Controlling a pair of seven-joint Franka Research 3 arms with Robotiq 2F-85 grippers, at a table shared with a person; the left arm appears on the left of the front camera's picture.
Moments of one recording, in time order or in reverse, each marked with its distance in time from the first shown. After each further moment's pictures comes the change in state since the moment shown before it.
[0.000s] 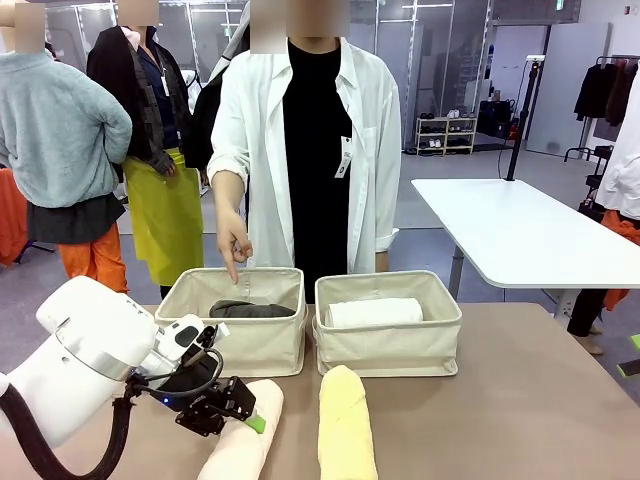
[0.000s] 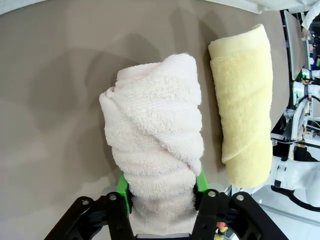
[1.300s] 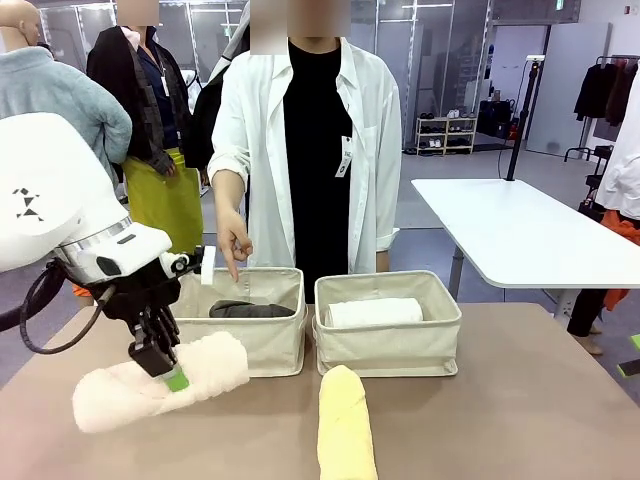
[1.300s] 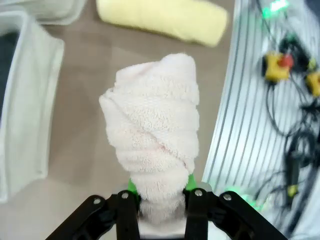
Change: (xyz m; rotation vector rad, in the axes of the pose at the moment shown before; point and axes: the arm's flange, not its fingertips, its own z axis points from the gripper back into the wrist) left arm -0.003 -0.107 0.152 0.258 0.336 -1.162; right arm 0.000 0.000 0.000 0.000 0.000 0.000
